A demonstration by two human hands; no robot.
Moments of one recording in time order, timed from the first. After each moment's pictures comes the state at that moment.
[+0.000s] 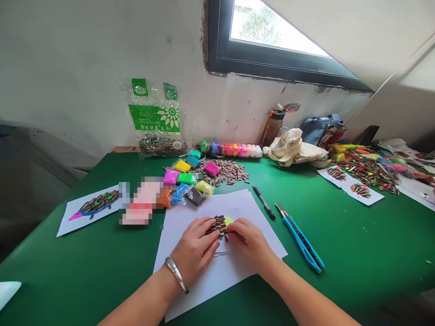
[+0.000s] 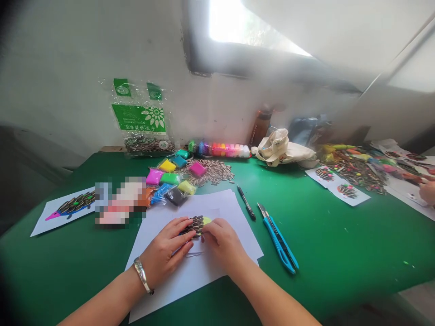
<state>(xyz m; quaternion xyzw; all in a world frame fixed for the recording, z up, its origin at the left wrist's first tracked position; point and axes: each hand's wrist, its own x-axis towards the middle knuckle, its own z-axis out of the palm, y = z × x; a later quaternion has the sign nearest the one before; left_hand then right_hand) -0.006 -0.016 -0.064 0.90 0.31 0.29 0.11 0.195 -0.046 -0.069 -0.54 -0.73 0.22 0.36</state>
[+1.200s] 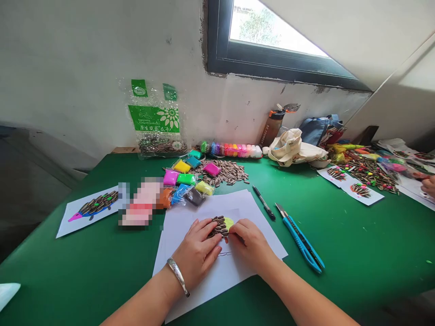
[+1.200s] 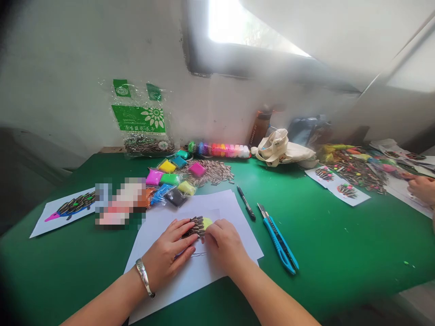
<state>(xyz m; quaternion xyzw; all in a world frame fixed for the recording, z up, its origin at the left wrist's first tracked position) -0.003 -0.017 -0.066 0.92 0.30 0.24 0.09 0.197 -0.046 -0.079 -0.57 -0.75 0.16 0.30</state>
